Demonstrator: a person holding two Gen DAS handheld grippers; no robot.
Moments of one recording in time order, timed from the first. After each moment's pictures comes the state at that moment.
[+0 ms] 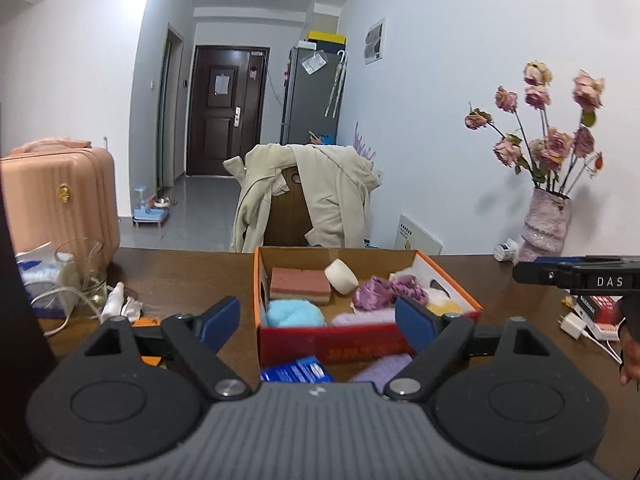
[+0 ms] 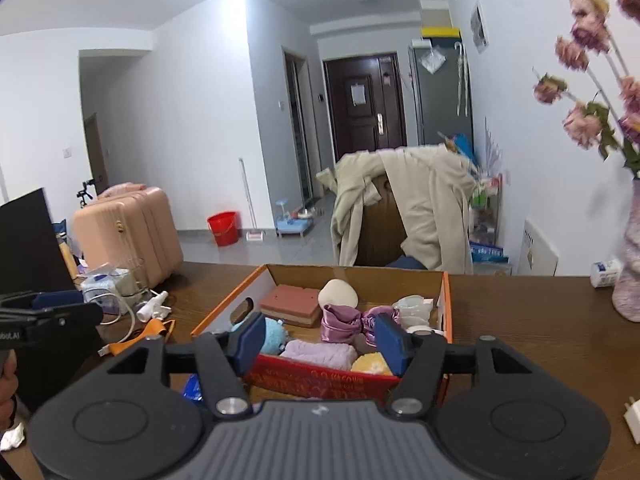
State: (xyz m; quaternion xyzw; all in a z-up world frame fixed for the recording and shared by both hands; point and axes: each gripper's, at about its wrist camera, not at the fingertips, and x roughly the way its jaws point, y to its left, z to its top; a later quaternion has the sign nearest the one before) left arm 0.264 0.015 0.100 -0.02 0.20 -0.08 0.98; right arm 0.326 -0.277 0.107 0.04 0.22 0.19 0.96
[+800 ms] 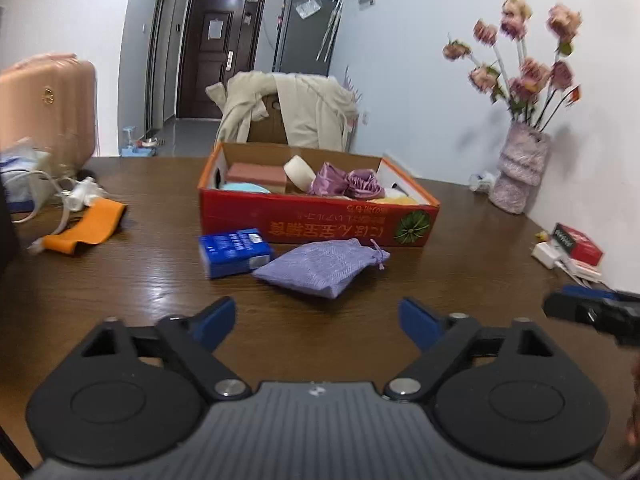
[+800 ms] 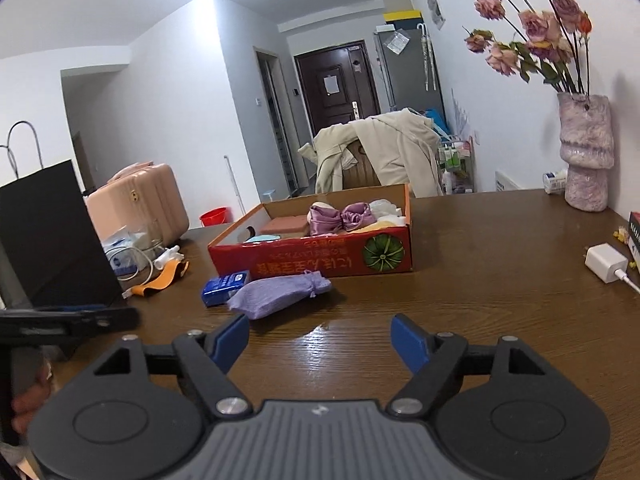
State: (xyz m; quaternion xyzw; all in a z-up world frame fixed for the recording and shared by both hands) left arm 0.231 -0.042 0.013 -0.04 0.28 -0.10 0.95; right arm 0.176 -0.321 0.025 0.09 0.24 0.16 0.95
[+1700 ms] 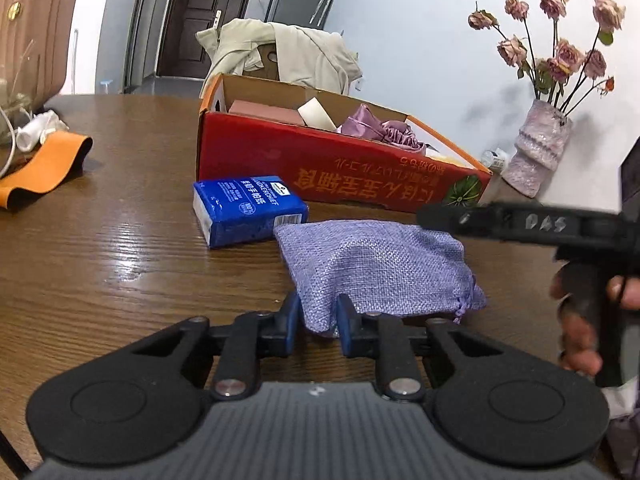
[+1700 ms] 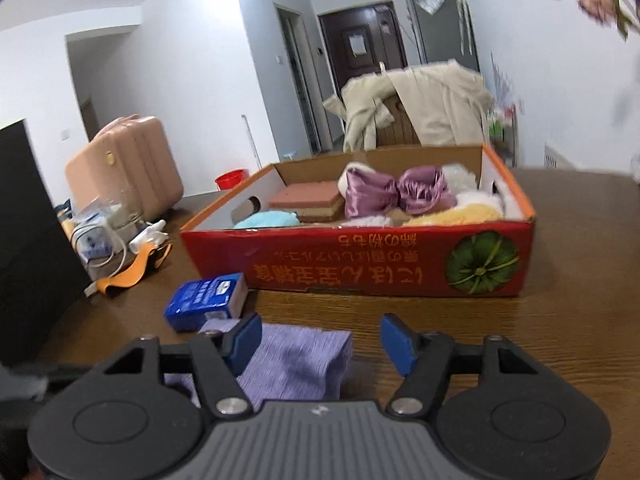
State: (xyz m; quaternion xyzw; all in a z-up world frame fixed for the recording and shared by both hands) left arm 0.310 0.004 -0.061 -0.08 0.33 -0.15 0.93; right arm 0.355 -0.230 -0.028 0.08 0.30 0.20 0.93
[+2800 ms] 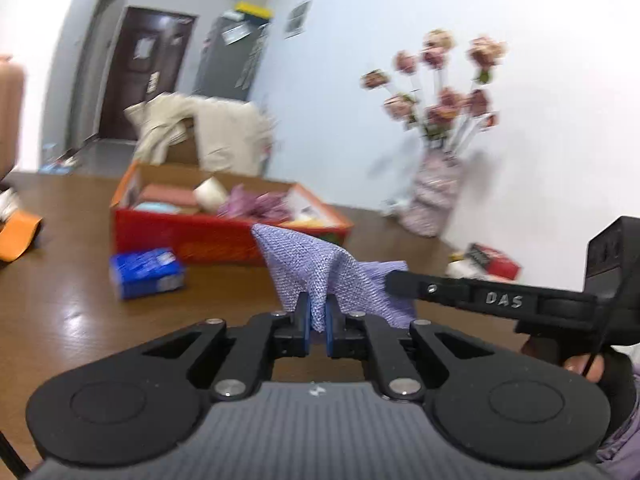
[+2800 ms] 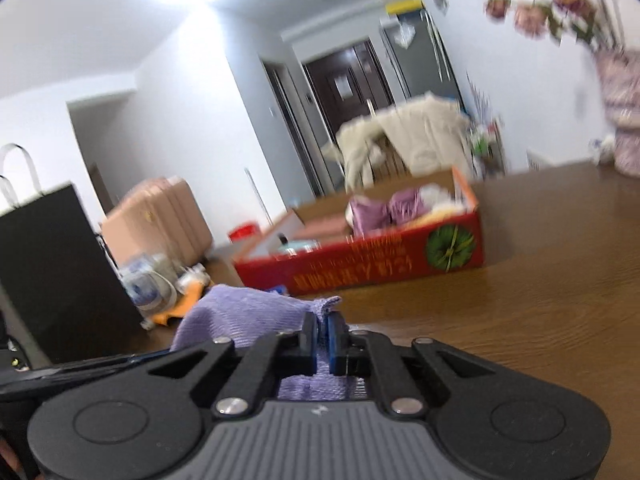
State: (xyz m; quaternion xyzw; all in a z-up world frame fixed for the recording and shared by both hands) left arm 0.210 -0.039 0.012 -0.08 0.22 -0.25 0.94; right arm 0.221 -0.274 0.004 0.15 0.22 0.20 0.94
